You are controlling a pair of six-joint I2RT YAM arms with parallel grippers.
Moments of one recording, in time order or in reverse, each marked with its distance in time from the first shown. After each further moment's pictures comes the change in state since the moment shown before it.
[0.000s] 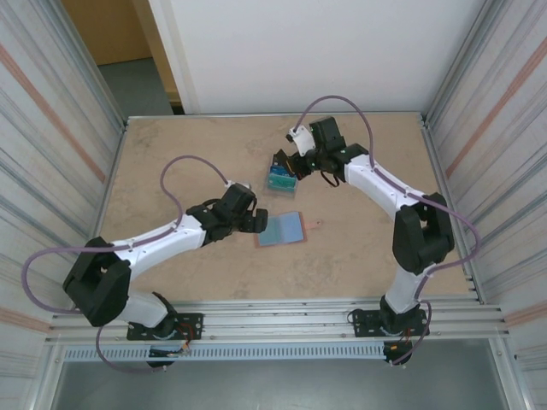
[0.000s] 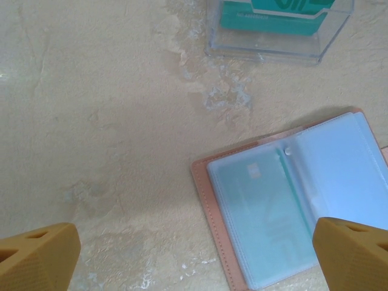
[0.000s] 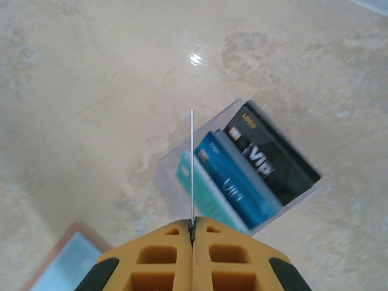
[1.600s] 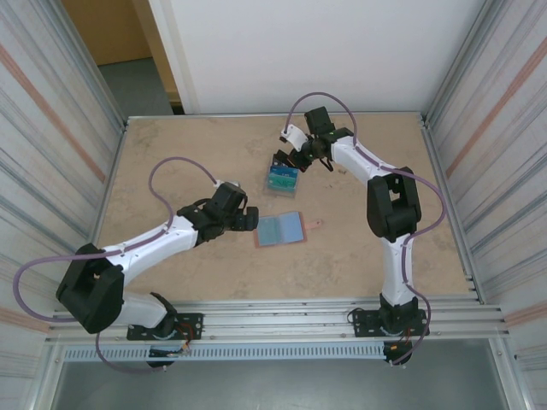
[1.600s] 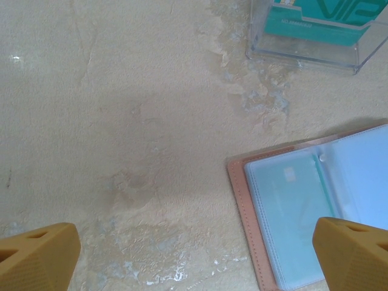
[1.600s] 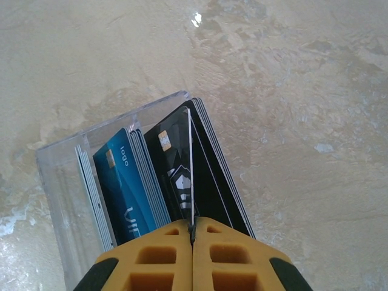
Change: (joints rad) left arm 0.053 -0.043 -0.024 -0.027 -0.007 -0.014; right arm -0.069 0.347 0.317 -0.137 -0.034 -0.374
